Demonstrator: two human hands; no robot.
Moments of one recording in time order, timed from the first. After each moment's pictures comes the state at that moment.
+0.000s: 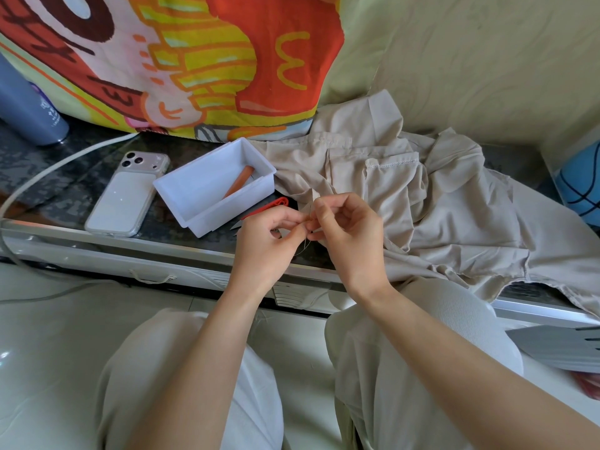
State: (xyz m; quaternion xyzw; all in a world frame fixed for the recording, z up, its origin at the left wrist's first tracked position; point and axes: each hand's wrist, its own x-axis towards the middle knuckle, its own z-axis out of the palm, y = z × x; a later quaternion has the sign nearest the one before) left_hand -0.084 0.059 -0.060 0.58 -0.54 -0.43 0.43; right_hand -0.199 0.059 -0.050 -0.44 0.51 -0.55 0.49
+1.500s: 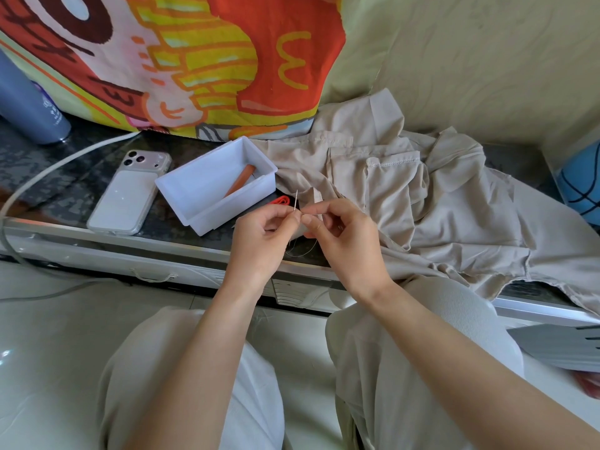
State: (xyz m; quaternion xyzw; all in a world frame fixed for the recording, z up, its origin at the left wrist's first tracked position) left_hand -0.083 0.062 -0.049 0.61 -0.48 -0.44 0.45; right_hand -0.205 0.058 -0.055 -0.61 0.52 -0.46 0.37
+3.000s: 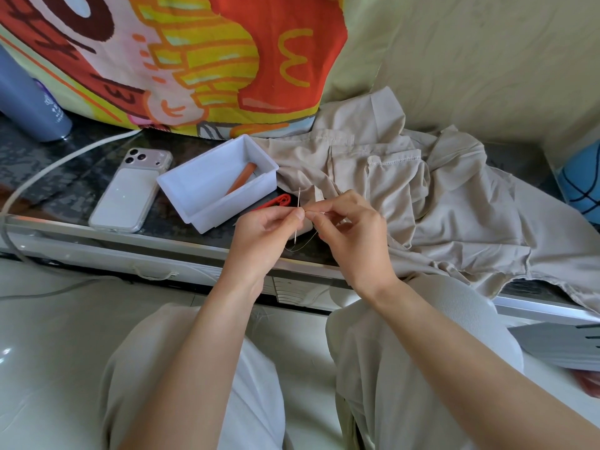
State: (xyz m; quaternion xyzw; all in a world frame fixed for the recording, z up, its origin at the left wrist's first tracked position) left_hand -0.082 0.064 -0.044 0.59 -0.44 -0.50 0.45; right_hand -0.210 0.059 -0.056 -0.63 0.52 -0.47 0.32
